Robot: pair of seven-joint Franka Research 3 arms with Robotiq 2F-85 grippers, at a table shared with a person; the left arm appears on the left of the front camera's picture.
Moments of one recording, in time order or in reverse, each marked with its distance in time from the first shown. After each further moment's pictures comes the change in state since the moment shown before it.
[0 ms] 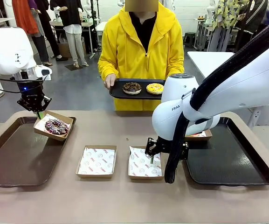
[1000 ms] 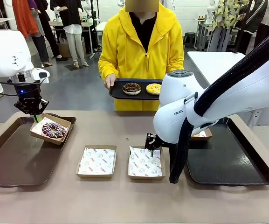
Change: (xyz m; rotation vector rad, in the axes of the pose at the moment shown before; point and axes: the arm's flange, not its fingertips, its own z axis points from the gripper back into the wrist) left arm -0.007 0.008 -0.011 0.003 0.026 0.002; right arm 0.003 0.005 0.011 -0.012 -0.099 0.033
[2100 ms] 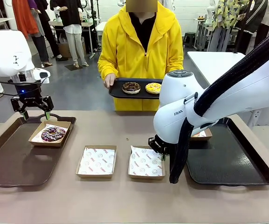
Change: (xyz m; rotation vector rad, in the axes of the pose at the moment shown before) left arm 0.003 -0.002 0.002 -0.008 0.007 0.007; right arm 0.000 0.000 0.000 0.002 -0.001 0.000
